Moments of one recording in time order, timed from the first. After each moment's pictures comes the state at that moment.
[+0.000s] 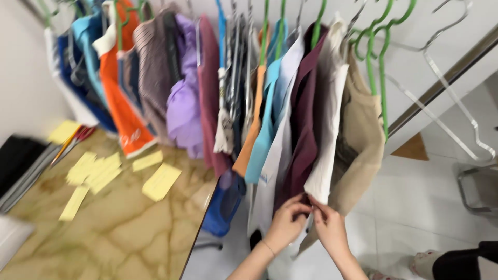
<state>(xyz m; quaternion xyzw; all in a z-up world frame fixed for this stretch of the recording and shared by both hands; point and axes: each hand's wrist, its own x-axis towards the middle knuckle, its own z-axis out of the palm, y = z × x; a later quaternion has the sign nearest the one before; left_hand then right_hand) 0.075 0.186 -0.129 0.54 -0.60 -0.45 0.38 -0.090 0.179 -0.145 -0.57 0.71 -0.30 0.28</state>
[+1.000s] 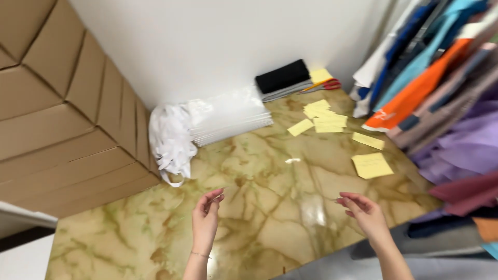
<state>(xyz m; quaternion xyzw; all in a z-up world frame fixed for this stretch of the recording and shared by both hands) 0.511 0.675 -0.071 0.70 0.02 -0.07 0.71 0.328 0.281 -0.119 -0.64 0.35 -0.16 0.66</state>
